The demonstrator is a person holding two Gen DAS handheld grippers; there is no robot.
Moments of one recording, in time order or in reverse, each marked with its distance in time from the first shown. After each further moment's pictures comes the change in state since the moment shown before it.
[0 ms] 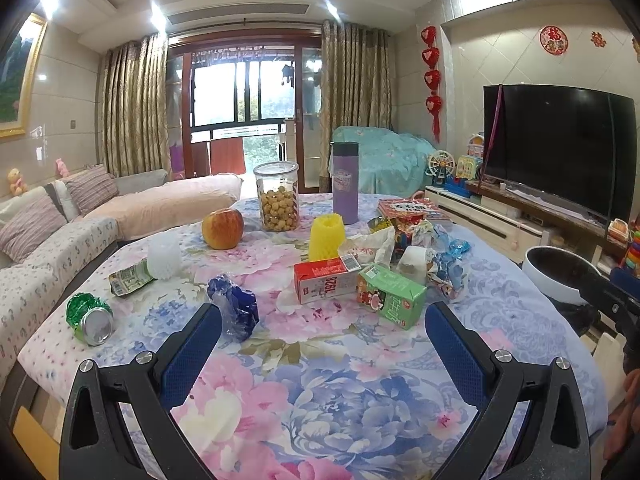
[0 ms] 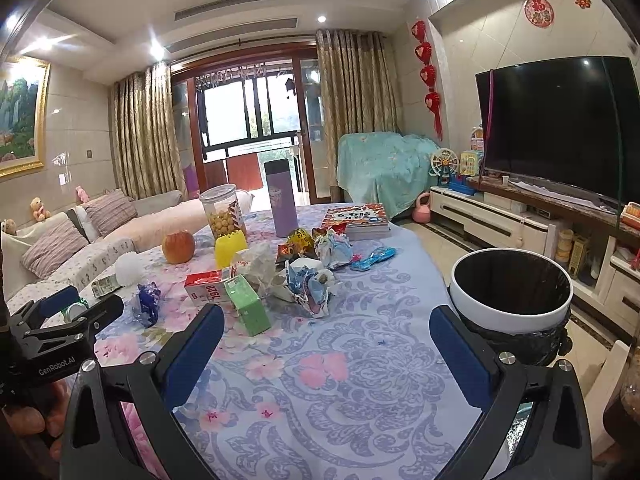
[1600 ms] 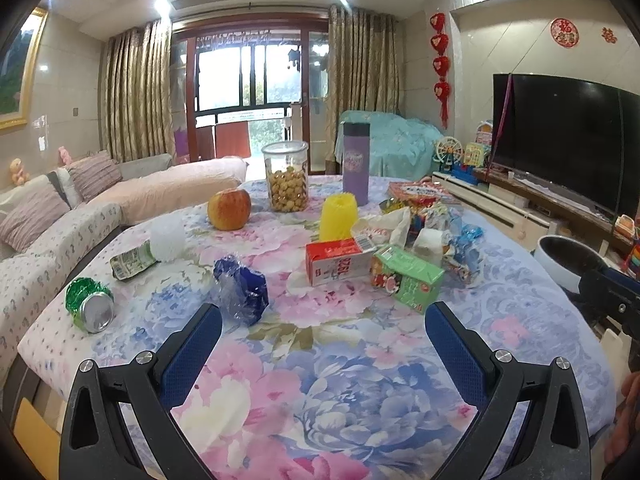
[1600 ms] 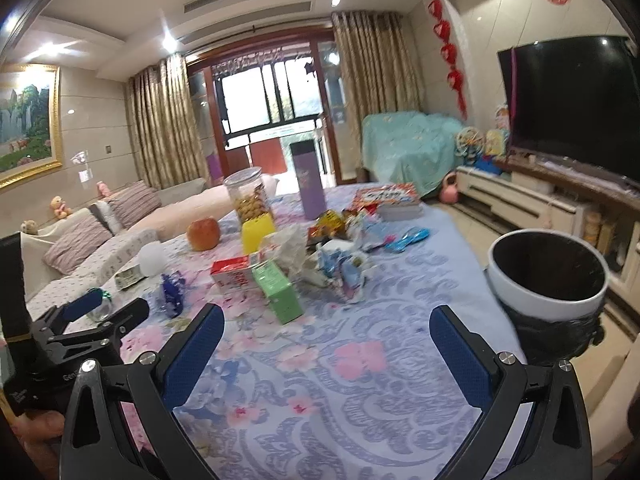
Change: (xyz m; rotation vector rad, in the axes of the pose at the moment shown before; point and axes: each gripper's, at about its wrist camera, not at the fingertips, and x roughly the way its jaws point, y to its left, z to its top) left arm 0.017 0.010 -0.005 -0.016 0.064 0.024; right arm 0.026 0.012 -0.002 0.028 0.093 0.125
